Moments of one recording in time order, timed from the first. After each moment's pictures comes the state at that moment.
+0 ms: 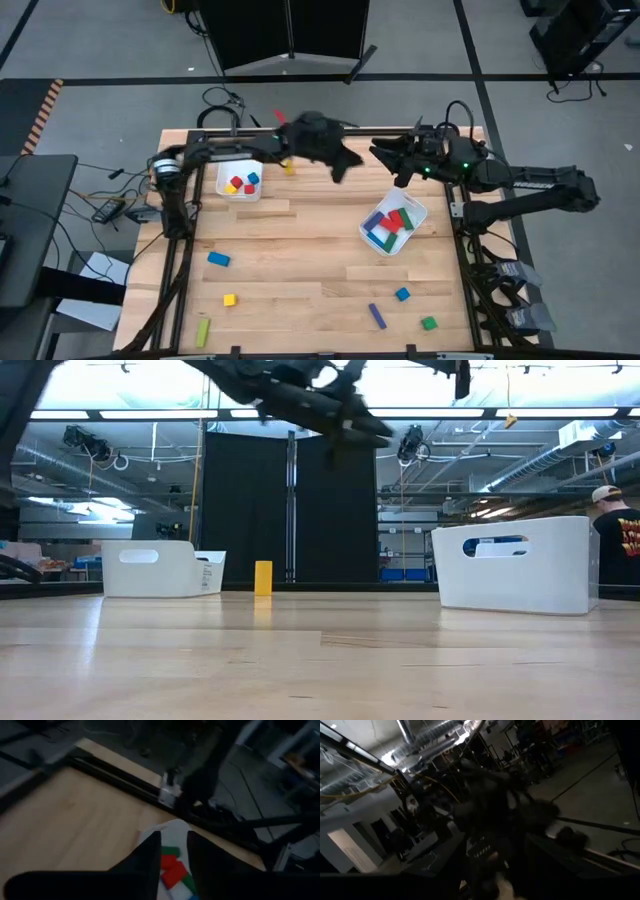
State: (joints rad) left arm 0.34 1.82 1.48 0.01 0.34 -0.35; right arm -0.14 0.93 0.83 0.20 0.22 0.54
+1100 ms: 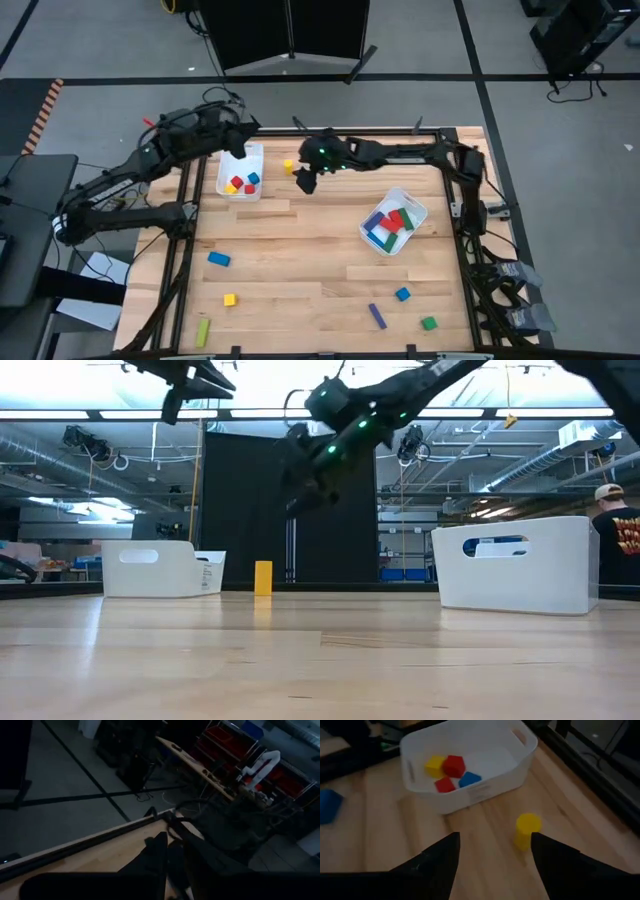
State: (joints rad) left arm 0.54 0.84 0.94 -0.24 -0.01 -0.57; right arm -0.31 1.99 1.51 -0.18 -0.04 0.17
